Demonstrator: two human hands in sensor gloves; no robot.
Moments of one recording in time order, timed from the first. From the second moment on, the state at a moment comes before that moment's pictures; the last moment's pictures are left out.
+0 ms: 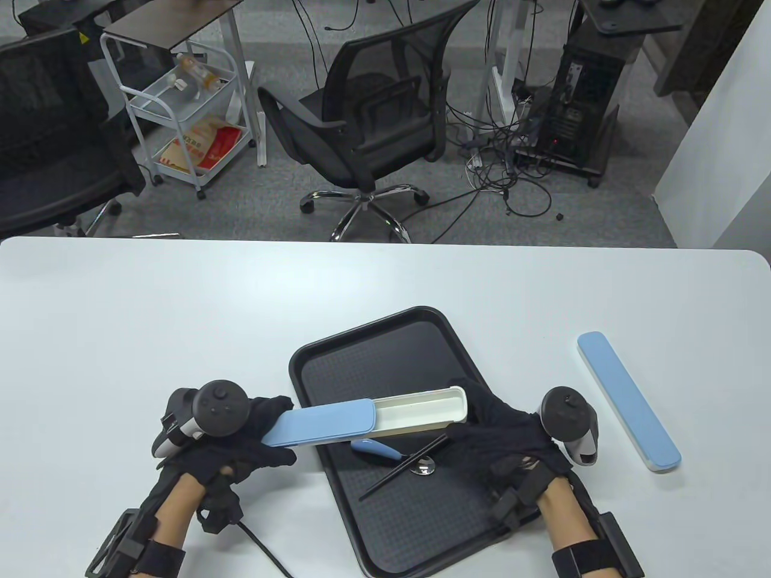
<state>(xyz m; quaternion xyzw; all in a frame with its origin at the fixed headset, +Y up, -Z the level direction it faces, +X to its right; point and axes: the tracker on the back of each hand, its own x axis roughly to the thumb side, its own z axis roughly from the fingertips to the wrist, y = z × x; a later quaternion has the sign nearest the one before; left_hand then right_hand) -0.247 -0.720 -0.296 -0.17 -0.15 0.24 0.94 0.200 -0.719 -0.307 0.24 0.08 0.79 0.55</state>
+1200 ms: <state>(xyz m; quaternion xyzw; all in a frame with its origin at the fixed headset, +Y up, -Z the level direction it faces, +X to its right) -0.264 -0.717 -0.298 -0.16 -0.08 0.26 0.95 0.120 -0.758 -0.284 0.31 -0.05 0.94 -0.12</state>
